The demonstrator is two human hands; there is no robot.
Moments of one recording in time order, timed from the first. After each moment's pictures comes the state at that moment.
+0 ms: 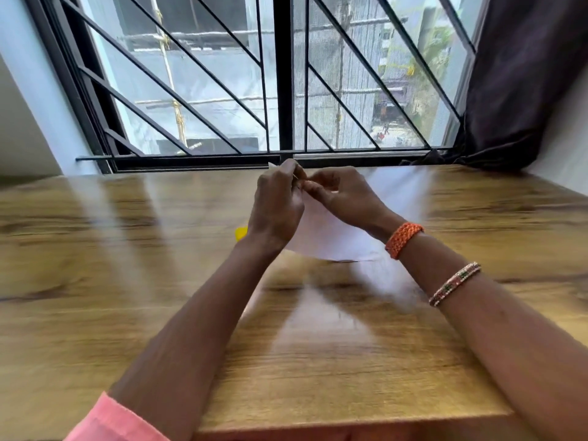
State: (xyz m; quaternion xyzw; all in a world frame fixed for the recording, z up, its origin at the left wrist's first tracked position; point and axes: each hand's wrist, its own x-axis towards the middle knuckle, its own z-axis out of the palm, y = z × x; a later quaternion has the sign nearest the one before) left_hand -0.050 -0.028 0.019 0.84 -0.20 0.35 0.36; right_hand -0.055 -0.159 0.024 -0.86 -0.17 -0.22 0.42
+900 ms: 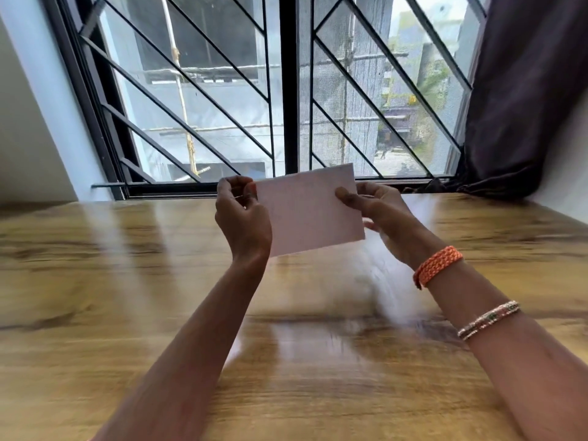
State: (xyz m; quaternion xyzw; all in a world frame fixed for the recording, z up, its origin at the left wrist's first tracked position) left_hand -0.052 -0.011 0.039 0.64 0.02 0.43 0.63; right_hand -0.073 -0.190 0.048 -0.71 -0.08 -0.12 0.69
